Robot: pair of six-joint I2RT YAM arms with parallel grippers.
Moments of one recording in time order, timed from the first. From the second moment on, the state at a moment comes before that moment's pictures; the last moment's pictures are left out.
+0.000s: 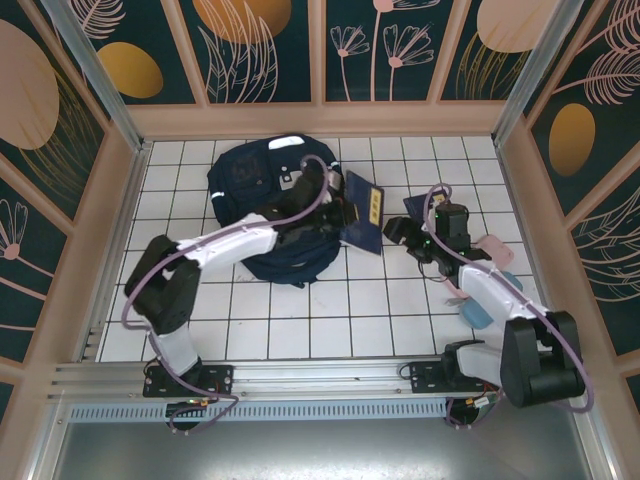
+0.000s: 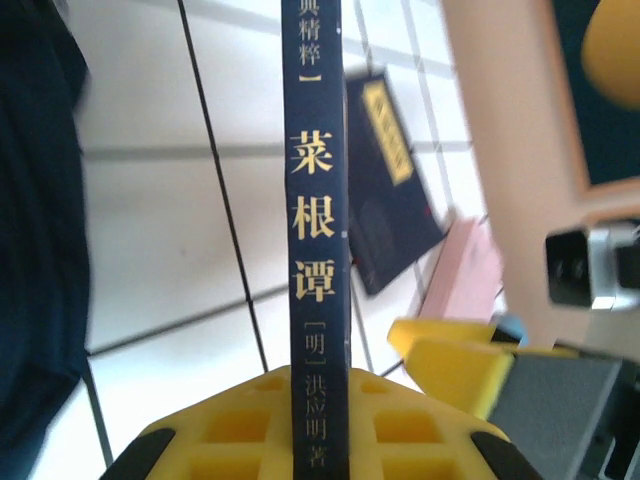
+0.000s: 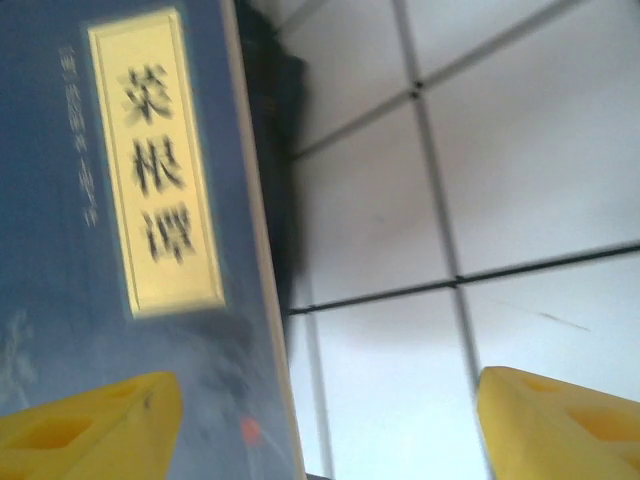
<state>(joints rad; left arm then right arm) -0.73 1.76 1.28 -0.08 0.23 -0.87 0.18 1.18 0.59 -0.06 -0.45 0.73</state>
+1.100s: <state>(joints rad) -0.62 1.57 1.00 0.53 0.06 -1.37 0.53 1.48 0.63 0.98 -0.25 1.63</state>
